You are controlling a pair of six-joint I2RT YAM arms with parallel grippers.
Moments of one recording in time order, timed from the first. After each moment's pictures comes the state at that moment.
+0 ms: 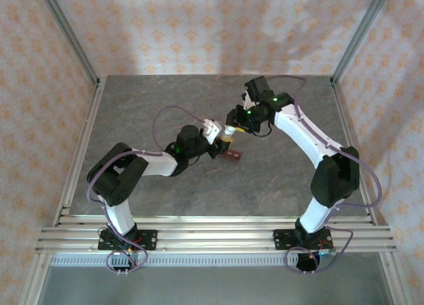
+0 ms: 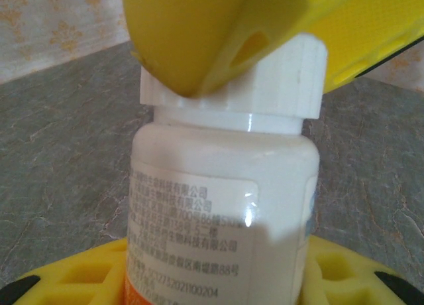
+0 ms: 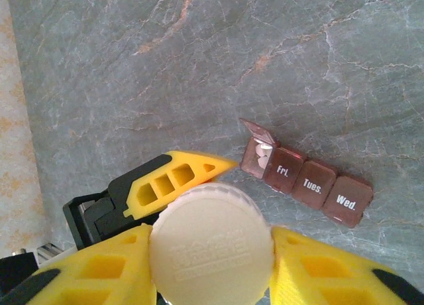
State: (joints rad) left arm -0.60 1.79 0.80 0.74 0.31 0.02; right arm 0.45 1.70 1.55 -0.88 -0.36 0.66
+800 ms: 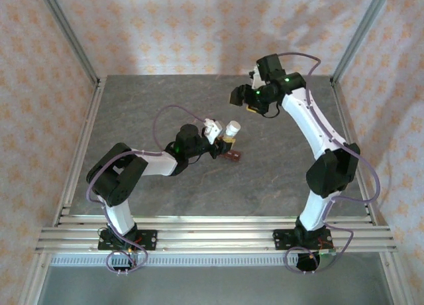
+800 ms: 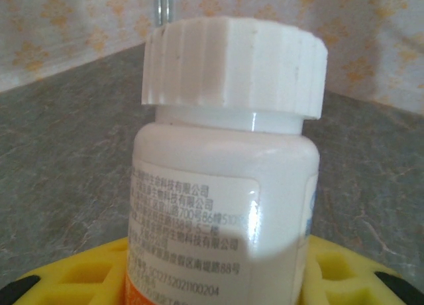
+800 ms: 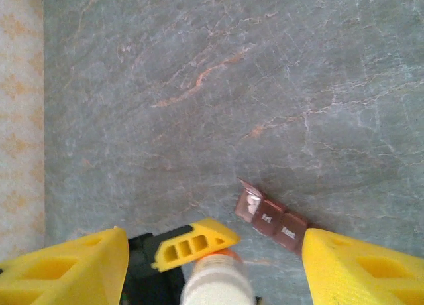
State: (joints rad) left arm -0.59 1.79 0.80 0.78 0.43 0.00; right arm 0.34 1.79 1.84 -1.04 -0.38 0.48
